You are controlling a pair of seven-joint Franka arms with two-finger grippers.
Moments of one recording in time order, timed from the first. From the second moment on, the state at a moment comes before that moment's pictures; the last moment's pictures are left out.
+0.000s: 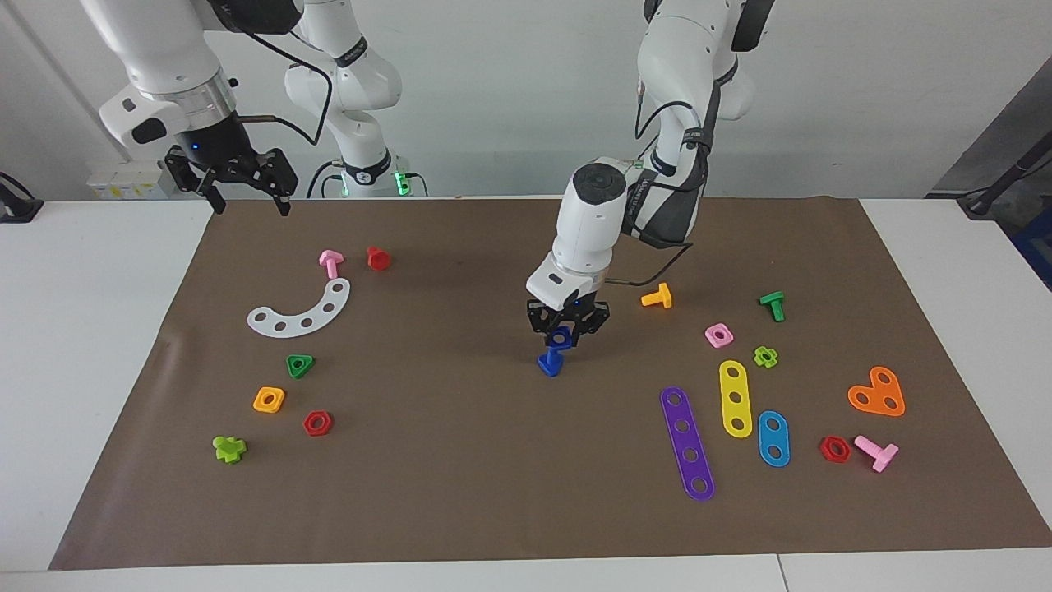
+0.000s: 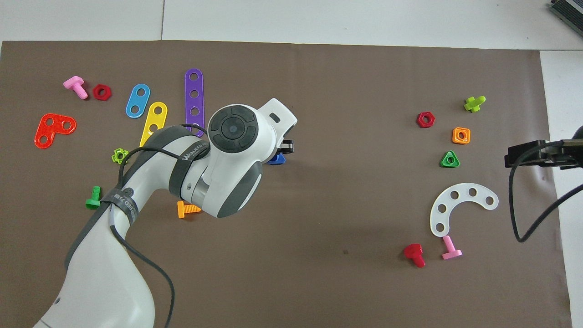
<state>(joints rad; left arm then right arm) -0.58 0.36 -0.01 -1.72 -0.02 2.22 -0.53 0.01 -0.08 -0.01 -1.64 -0.02 1.56 0.06</state>
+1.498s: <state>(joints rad) -0.24 0.22 -0.01 -2.11 -0.02 2.50 -0.14 0.28 0.05 0.00 -1.68 0.04 1.85 0.31</state>
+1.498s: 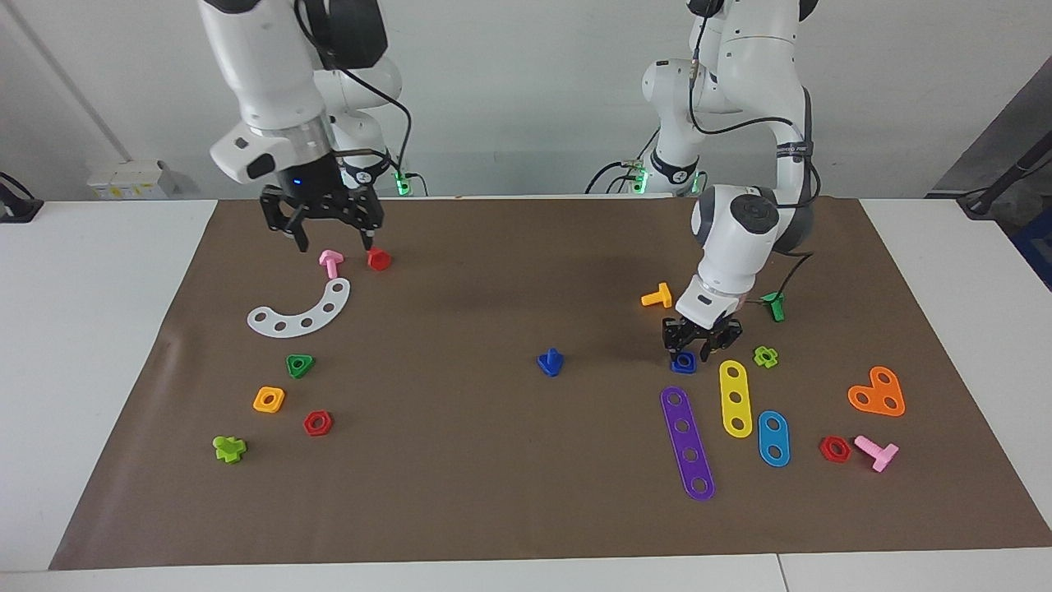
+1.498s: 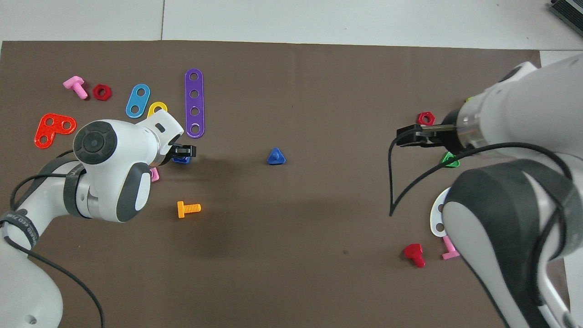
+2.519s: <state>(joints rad) -0.03 -0.07 0.00 -1.67 -0.02 1.71 0.14 0.63 0.67 -0.01 -1.44 -0.10 2.31 0.70</state>
